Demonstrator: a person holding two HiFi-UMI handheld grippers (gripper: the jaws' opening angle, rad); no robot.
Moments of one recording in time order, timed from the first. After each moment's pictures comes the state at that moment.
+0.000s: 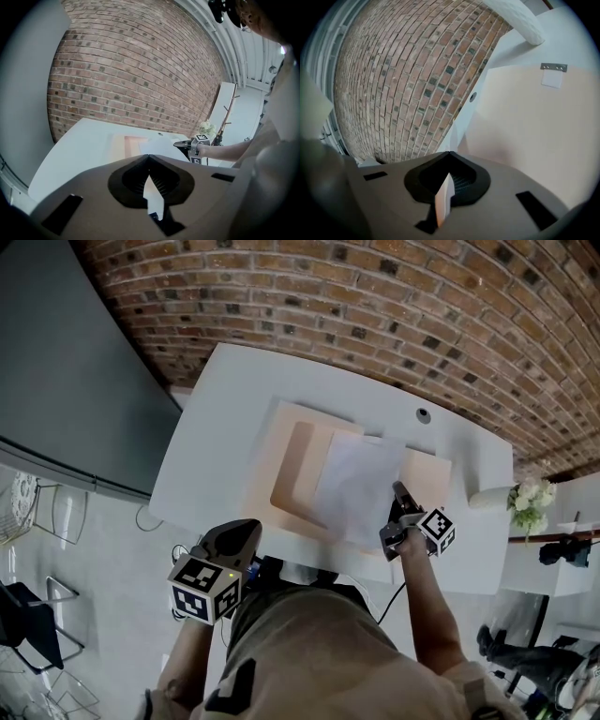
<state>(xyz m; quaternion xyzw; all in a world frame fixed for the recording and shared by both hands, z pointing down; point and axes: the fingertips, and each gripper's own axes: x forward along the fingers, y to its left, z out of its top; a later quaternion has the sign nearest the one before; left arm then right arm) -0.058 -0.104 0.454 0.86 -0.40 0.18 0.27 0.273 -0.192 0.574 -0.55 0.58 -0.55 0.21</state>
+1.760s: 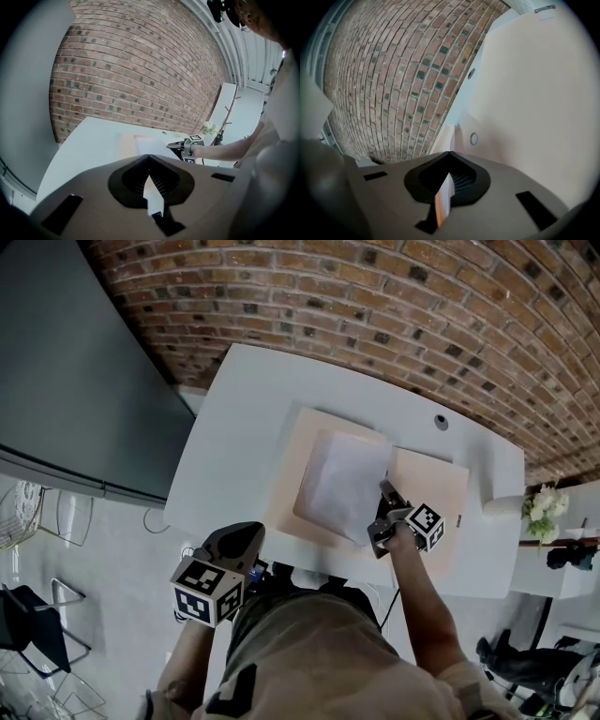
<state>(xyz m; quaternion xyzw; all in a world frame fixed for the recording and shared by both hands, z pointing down) -0.104 -0.123 0.463 0.86 -0.39 0.19 0.28 0.193 -0.222 0.606 -0.54 0.55 -0.60 0.21</state>
